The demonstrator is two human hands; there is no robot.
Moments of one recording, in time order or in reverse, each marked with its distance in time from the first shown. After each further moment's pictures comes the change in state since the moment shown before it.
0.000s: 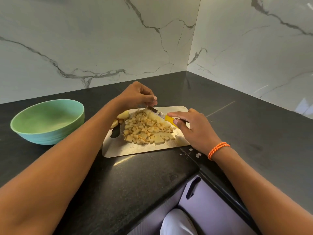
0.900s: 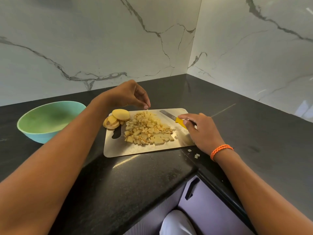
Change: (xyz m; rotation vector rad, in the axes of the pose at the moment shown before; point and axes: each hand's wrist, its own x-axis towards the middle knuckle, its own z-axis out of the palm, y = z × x) left_hand -0.014 0.010 -0.038 0.194 -0.197 0.079; right_hand -0.004 0.021 -0.003 -0.030 0.066 0.144
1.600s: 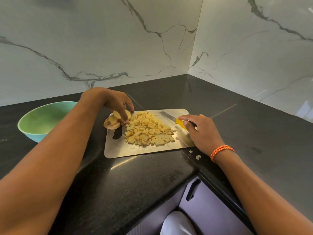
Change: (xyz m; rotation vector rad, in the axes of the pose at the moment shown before) left_hand -0.005 -0.020 -0.021 0.353 -0.337 -0.523; right_hand 0.000 -0.005 0.001 -0.016 -0.008 -0.003
